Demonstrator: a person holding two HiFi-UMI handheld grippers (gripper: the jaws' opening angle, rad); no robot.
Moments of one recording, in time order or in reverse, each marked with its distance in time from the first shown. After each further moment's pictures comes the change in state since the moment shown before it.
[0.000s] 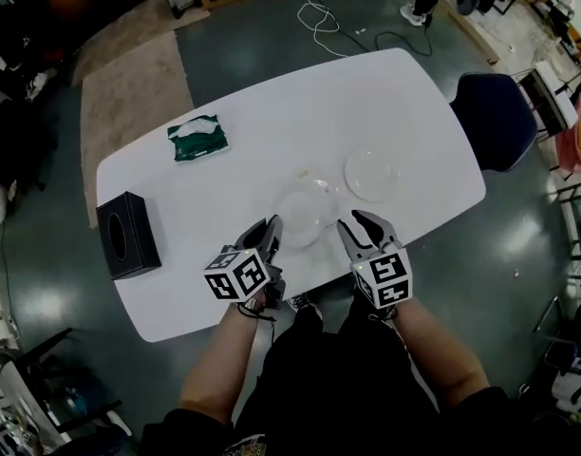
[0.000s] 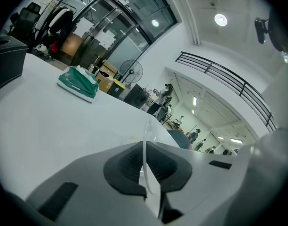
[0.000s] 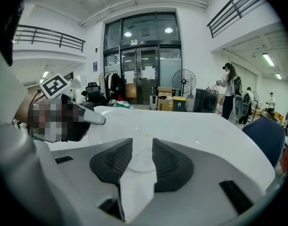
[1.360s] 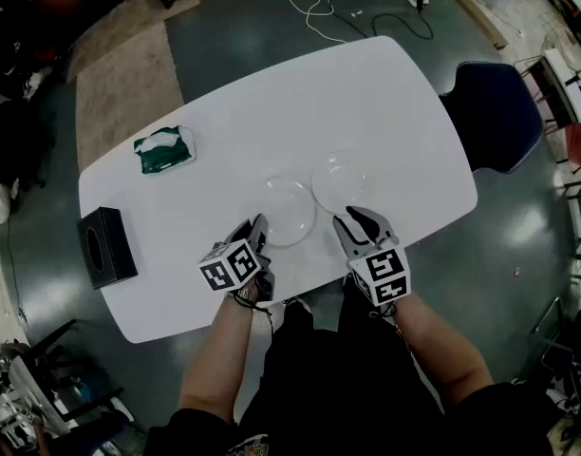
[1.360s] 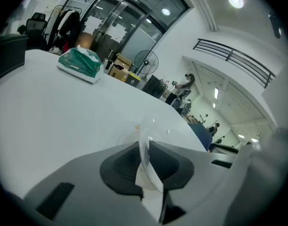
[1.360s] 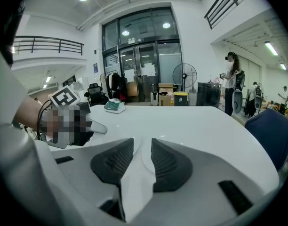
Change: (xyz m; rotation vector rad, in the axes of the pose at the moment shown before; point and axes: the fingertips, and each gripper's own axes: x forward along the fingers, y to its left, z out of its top) left arm 0.089 0.008 -0.037 -0.046 0.101 0.253; right arm 0.002 -0.104 -0.018 0.038 0.033 0.072
